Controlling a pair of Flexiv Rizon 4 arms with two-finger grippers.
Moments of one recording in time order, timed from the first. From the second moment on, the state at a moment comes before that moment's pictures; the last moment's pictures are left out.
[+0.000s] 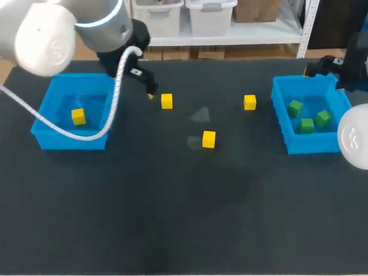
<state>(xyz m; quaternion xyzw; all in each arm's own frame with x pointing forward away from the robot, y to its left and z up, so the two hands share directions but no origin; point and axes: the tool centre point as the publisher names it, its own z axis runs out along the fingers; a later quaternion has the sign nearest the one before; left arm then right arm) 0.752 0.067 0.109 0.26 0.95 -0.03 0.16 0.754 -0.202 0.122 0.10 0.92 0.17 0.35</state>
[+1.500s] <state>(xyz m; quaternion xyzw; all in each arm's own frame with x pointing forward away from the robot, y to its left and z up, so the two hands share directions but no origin) 0.815 0.006 -0.010 0.12 0.99 0.01 -0.01 0.754 -0.202 0.122 0.10 0.92 0.17 0.35</state>
